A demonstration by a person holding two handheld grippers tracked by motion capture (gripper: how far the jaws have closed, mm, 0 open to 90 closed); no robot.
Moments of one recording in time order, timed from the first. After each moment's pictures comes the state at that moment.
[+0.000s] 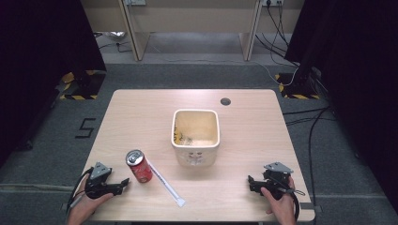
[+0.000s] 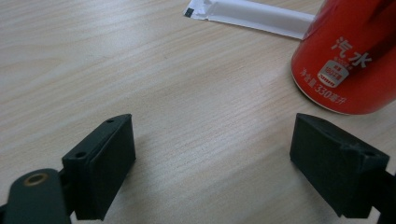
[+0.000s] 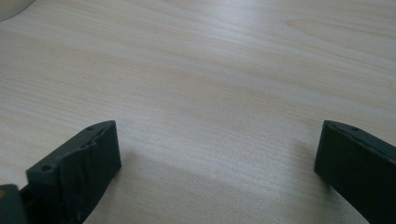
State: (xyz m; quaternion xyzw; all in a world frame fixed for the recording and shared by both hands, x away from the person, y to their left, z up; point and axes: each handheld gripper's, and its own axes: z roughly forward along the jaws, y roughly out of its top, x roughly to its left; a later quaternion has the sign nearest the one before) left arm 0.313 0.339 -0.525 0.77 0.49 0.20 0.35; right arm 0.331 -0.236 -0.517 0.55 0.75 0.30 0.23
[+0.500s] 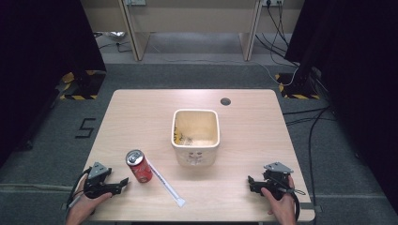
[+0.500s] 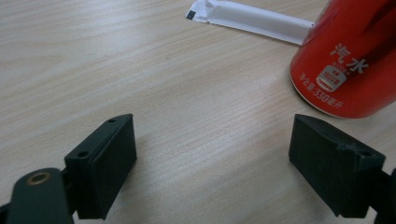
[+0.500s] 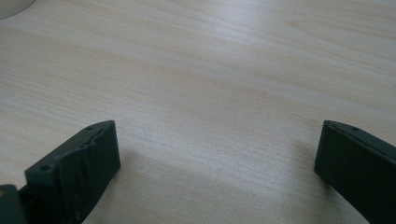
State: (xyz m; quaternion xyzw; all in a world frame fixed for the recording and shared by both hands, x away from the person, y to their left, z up) left arm 0.312 0.342 -0.525 0.77 0.49 0.20 0.36; right arm 0.331 -0.237 -0.517 0.54 0.75 0.30 0.22
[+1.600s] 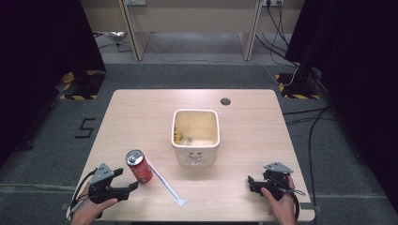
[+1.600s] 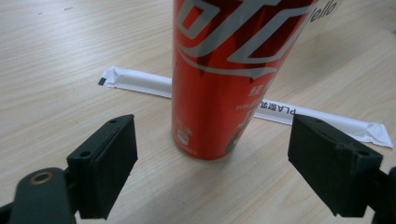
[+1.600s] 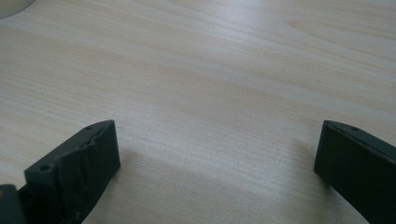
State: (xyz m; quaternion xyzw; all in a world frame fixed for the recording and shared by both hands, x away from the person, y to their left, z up) left arm 0.288 0.301 -0.480 0.77 0.44 0.17 0.43; right arm 0.331 -0.237 -0.517 0.54 0.75 0.30 0.22
